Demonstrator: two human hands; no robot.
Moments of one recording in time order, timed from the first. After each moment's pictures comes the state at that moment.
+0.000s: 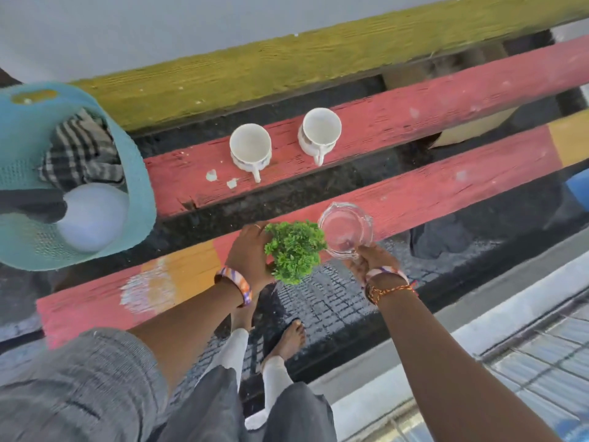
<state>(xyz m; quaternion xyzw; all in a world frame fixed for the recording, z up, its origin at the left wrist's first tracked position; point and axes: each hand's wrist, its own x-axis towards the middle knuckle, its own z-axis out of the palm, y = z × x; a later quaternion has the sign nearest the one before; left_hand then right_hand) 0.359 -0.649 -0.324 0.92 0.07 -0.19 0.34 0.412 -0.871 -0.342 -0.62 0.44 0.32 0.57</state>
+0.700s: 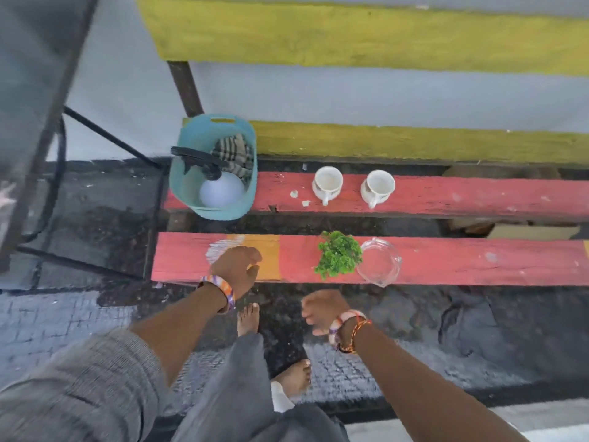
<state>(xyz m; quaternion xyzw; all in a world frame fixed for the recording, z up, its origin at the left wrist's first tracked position) 0.253 -0.592 -0.239 0.90 0.28 -0.19 0.28 0.319 -0.778 -0.261 -0.72 0.10 0.57 0.37</state>
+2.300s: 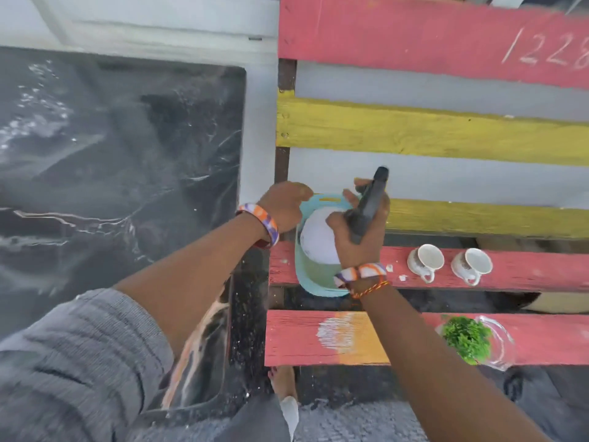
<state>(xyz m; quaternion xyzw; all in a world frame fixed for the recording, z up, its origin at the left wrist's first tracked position) 0.305 -0.320 -0.109 0.93 0.16 -0.11 0.31 0.326 -0.456 -0.134 -0.71 -0.15 0.00 0.69</state>
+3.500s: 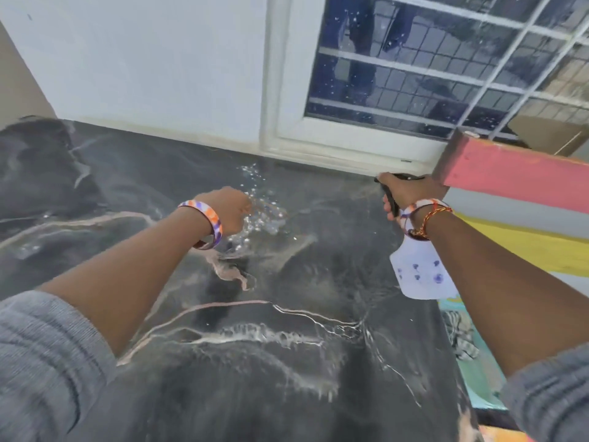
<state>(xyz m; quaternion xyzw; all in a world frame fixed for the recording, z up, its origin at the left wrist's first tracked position) 0.104 0.074 -0.018 0.96 0.25 -0.08 0.11 0.307 -0.130 0.009 -0.83 -0.05 0.14 0.53</state>
